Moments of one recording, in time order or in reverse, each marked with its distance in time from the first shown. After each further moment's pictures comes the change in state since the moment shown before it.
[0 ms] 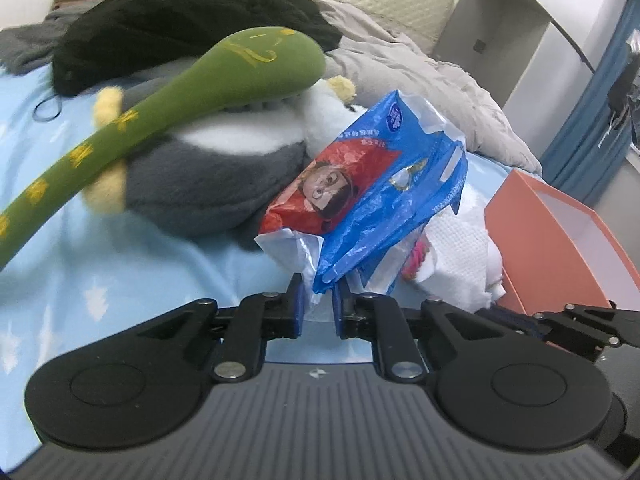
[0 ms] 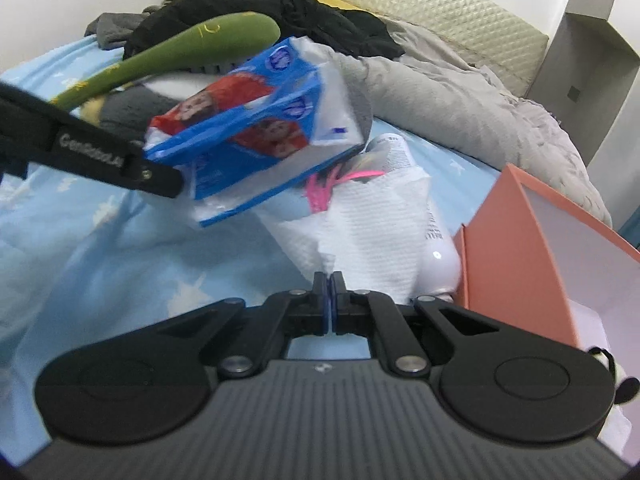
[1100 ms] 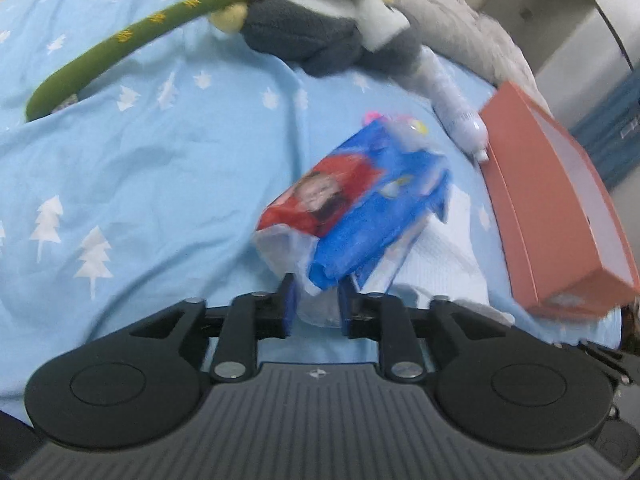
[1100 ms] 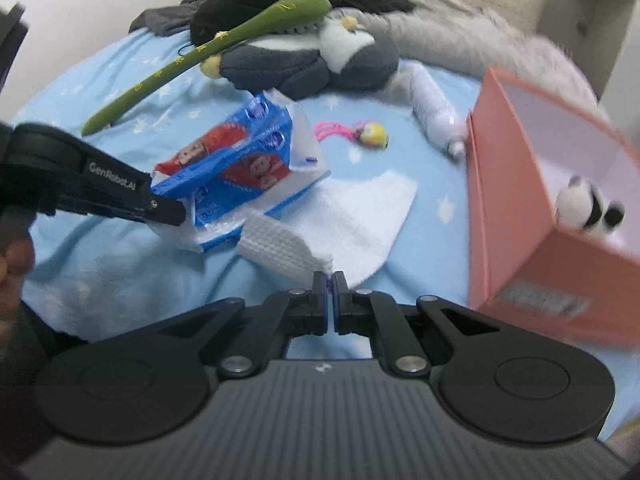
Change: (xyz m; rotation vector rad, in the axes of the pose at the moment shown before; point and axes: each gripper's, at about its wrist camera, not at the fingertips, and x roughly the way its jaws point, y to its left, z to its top) left arm -0.130 0.000 -0.119 -0.133 0.230 0.057; right arm -0.146 0.032 -0.085 0.154 0.131 0.155
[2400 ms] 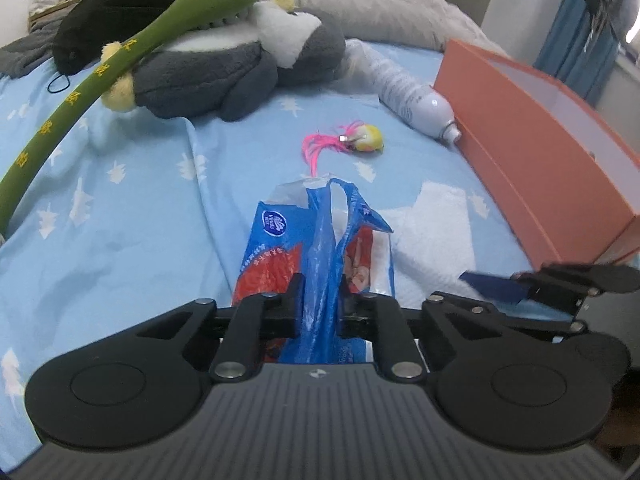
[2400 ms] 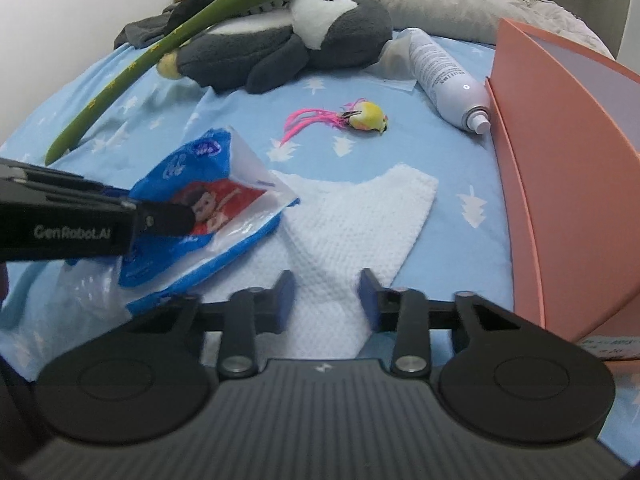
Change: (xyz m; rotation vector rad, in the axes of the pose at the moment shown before) left arm 0.052 -0.045 0.025 0.316 -0.095 0.029; right arm 0.086 -0.034 0.012 0.066 -0.002 0.063
